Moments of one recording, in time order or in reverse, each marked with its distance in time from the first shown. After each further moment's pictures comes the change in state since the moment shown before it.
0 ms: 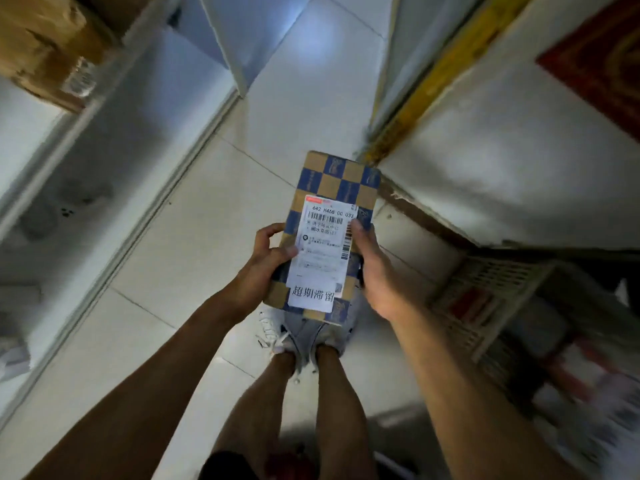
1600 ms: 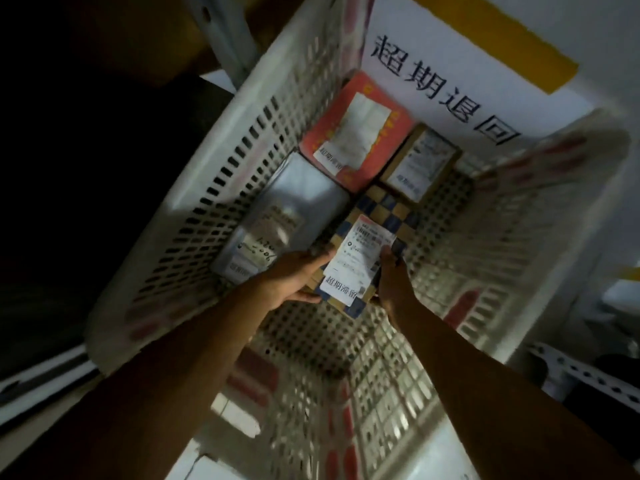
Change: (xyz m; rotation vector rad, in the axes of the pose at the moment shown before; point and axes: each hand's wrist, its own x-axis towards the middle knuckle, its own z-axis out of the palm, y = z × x) left_hand 0.233 -0.326 0.688 1.631 -0.812 -0.465; right_hand -0.023 0.414 -0.537 1.437 1.147 0.160
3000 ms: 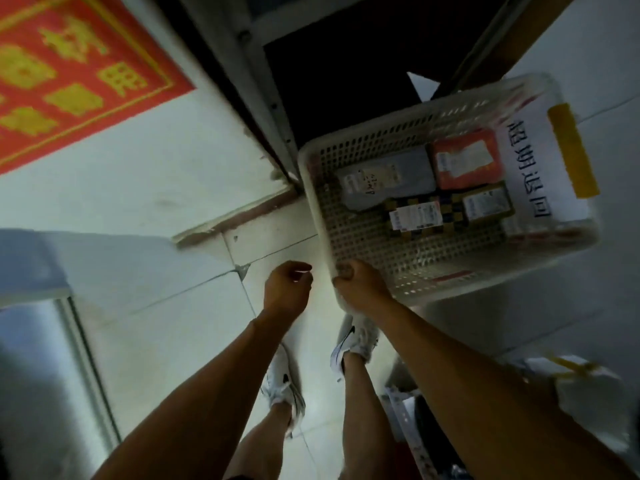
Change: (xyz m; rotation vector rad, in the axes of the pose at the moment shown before) left_hand -0.314 -0.219 0.080 -0.408 0.800 0.158; right_hand -0.331 0.034 0.011 -1.308 -0.549 -0.359
